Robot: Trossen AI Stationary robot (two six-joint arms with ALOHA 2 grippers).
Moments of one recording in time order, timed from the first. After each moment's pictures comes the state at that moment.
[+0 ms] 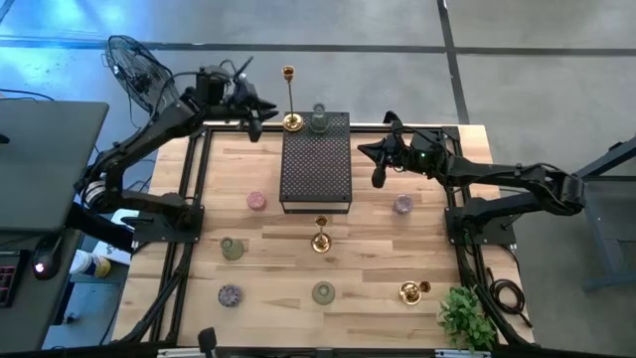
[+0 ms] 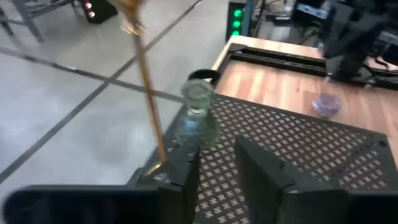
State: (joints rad) left arm 0.83 1.21 1.13 -0.31 0.42 0.23; right arm -0.43 1.14 0.61 0.39 -0.03 -0.09
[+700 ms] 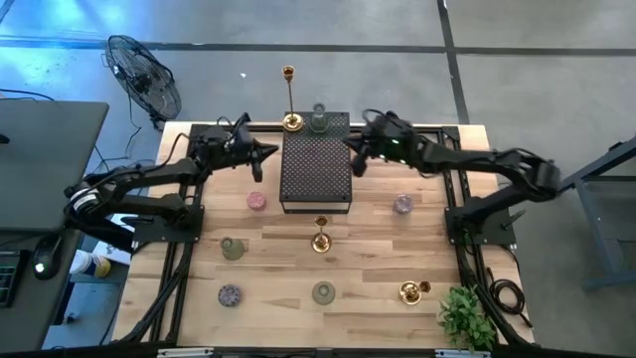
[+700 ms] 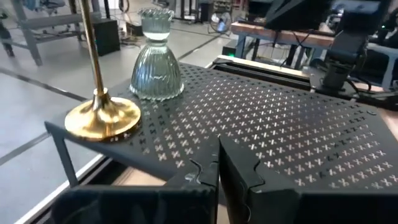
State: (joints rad) left arm 0.70 1.11 0.39 0.60 0.32 -0.01; right arm -0.46 1.43 0.87 0.24 0.01 0.06
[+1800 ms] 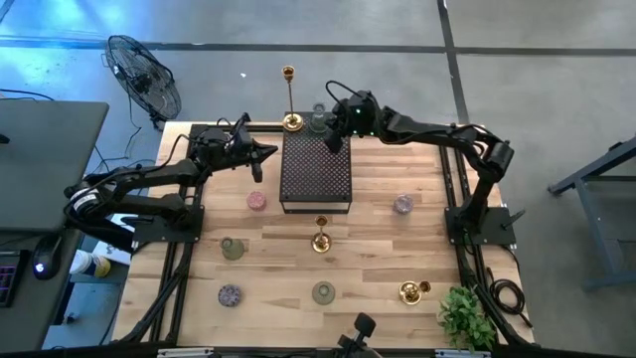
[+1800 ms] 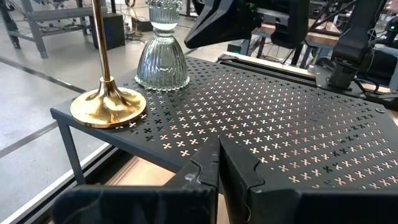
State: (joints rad) left arm 0.70 1.11 0.38 0.60 0.30 -0.03; right arm -0.57 1.79 1.29 0.02 -0.04 0.00
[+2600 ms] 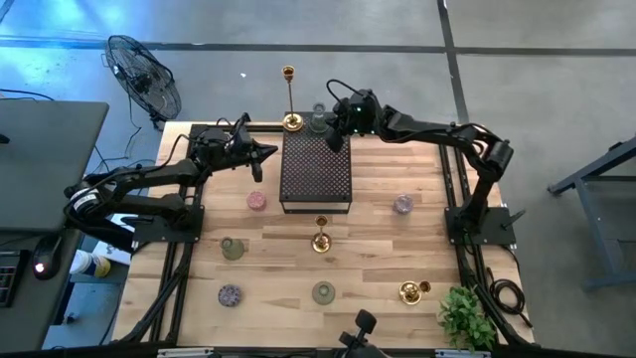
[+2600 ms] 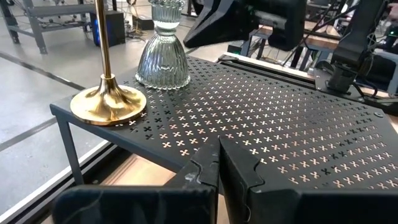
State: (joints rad) left arm 0.70 1.11 0.38 0.60 0.29 -0.06; right arm -0.59 1.80 1.29 0.02 -0.07 -0.03
